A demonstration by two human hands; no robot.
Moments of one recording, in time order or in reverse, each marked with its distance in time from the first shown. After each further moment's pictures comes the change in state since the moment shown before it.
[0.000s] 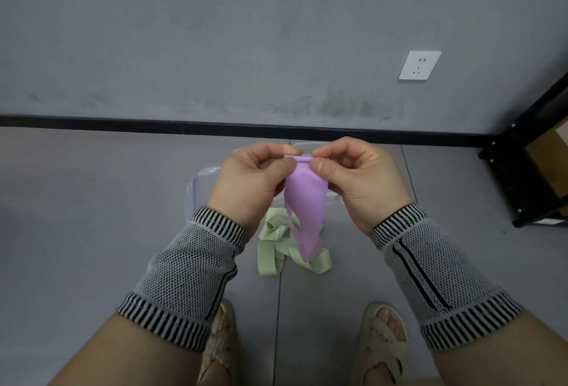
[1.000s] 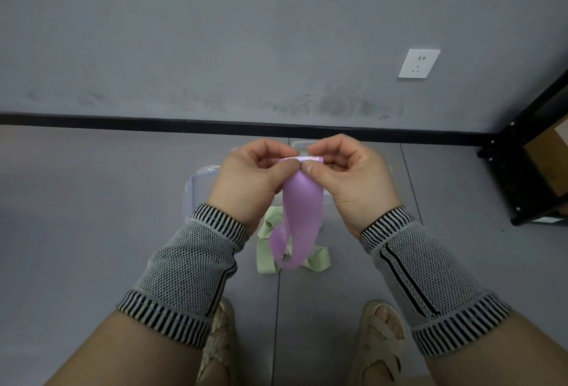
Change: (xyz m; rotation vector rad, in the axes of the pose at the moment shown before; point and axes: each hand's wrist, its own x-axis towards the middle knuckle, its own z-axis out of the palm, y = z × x) left_hand 0.004 -0.004 0.000 0.012 -0.003 0.004; right_hand -0.005 0.001 0.009 -0.069 0.043 -0.028
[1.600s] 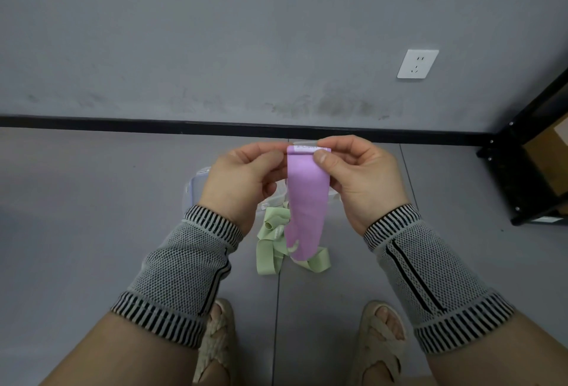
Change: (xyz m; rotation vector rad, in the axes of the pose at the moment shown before) left_hand -0.001 0.006 -0.001 -0.111 0.038 -0.094; right_hand 0.005 0.002 -0.007 0.128 0.099 0.077
